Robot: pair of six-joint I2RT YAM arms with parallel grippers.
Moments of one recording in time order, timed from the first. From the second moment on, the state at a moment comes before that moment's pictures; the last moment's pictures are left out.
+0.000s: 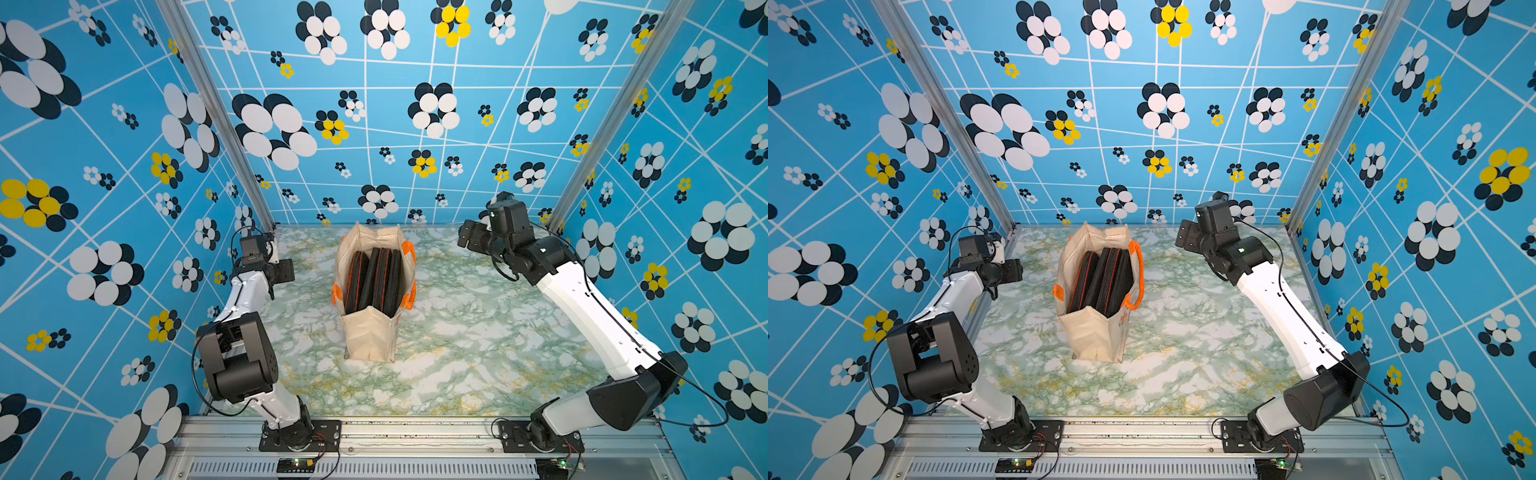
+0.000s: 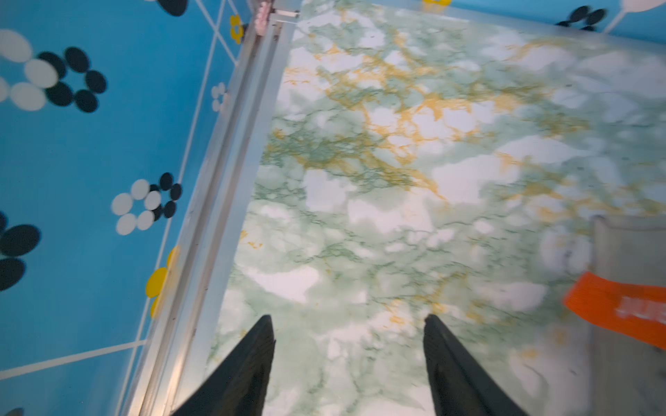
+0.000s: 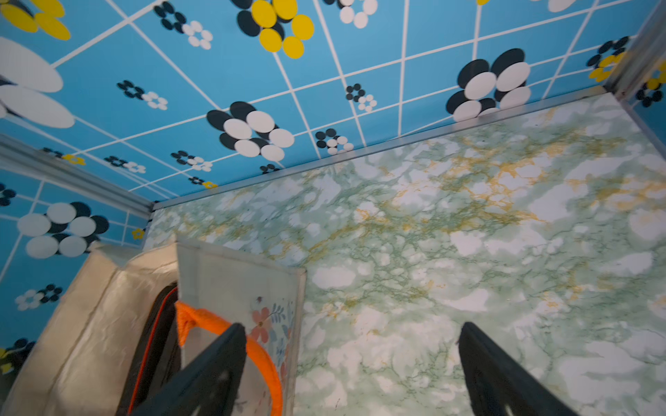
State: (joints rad) left arm 0.31 1.63 1.23 -0.45 0.18 0.07; right arm 0.51 1.52 1.69 -0.77 0.27 0.54
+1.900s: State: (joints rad) left arm -0.10 1.59 1.57 -0.95 0.45 0.18; right arm 0.80 2.27 2.41 -1.26 0.21 0.59
